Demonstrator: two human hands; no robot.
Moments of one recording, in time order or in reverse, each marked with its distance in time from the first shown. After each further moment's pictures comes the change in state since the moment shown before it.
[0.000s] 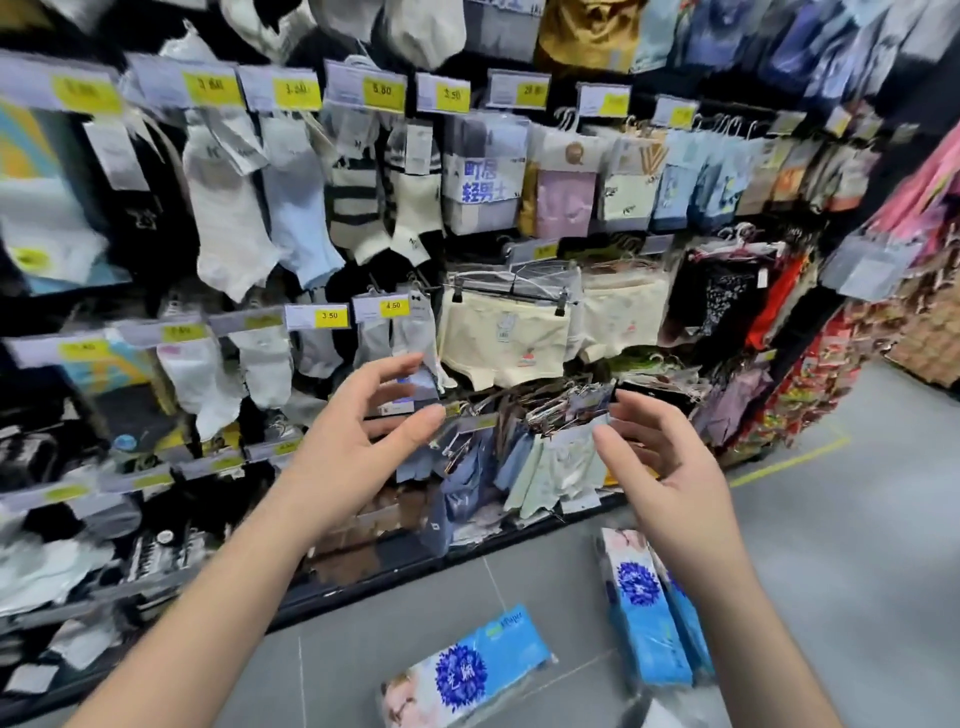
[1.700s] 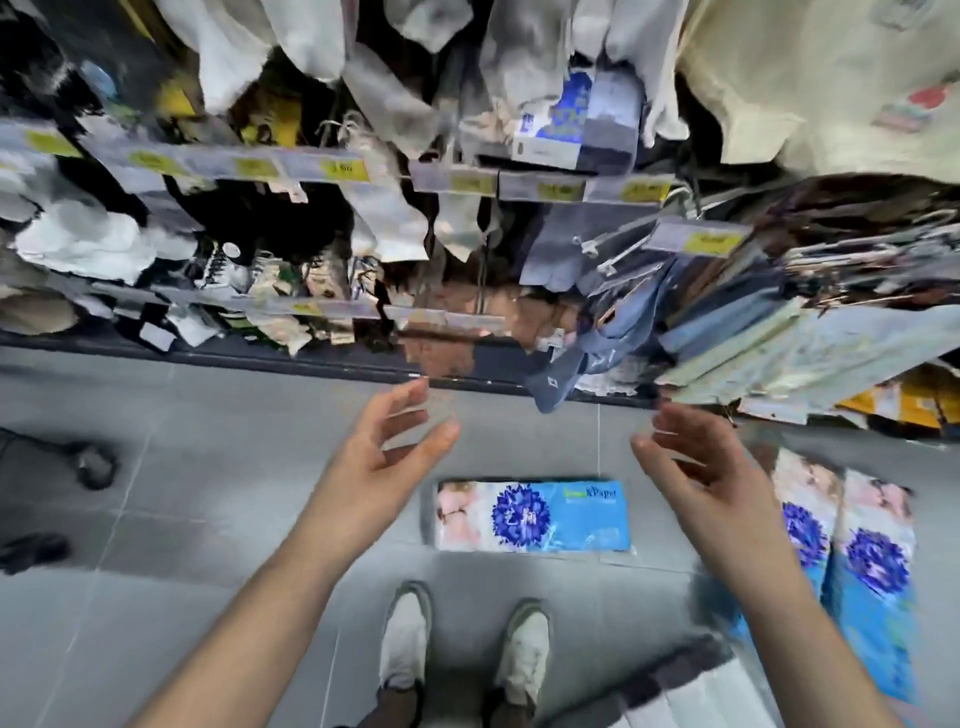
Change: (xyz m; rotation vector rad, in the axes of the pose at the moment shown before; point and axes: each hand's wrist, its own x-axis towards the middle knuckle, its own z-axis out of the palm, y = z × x) left_hand 0.004 -0.340 0.108 -0.149 0.447 -0.662; right_hand 0.101 0.360 0.160 -0.145 -0.583 0.348
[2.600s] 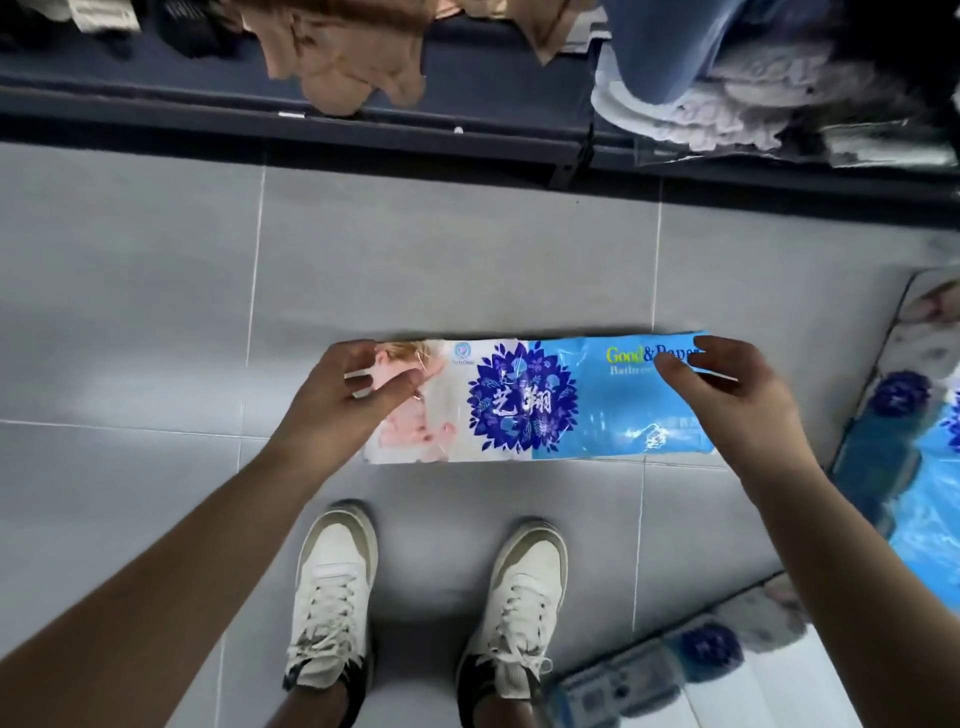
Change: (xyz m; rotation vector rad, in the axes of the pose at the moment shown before) left_hand 0.144 -0.455 0.094 0.218 -0.027 -0.443; right_hand 0.116 0.432 0.149 -0.191 0.045 0.439
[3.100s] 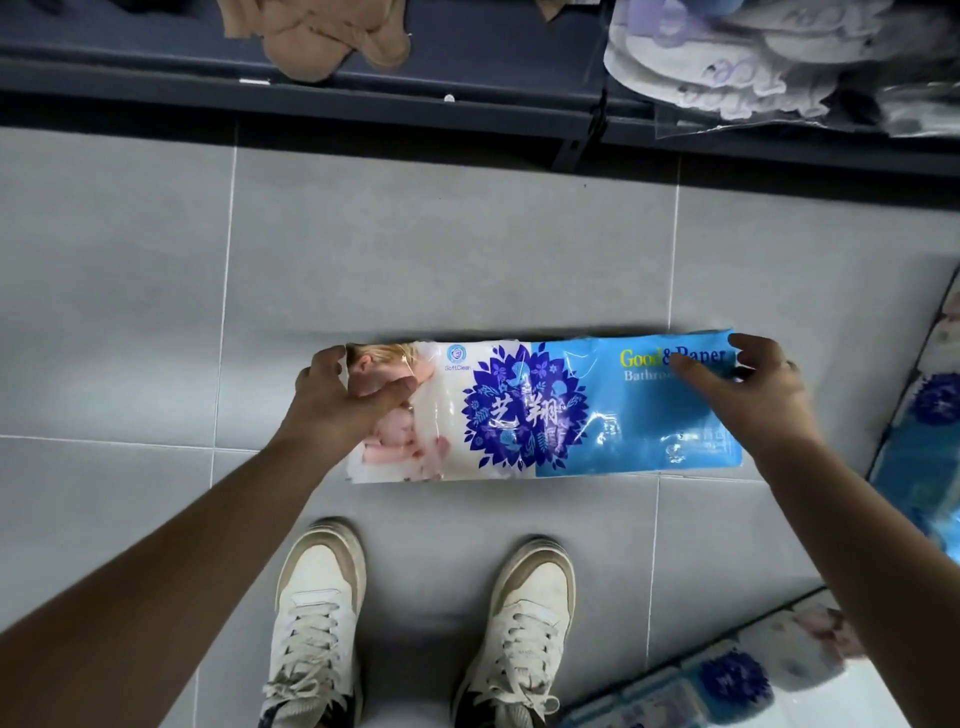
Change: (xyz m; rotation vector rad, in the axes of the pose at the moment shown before) left_hand 0.075 -0.049 0.021 0.189 0.080 -0.152; right_hand 0.089 0.065 0.023 -0.177 0.051 0.060
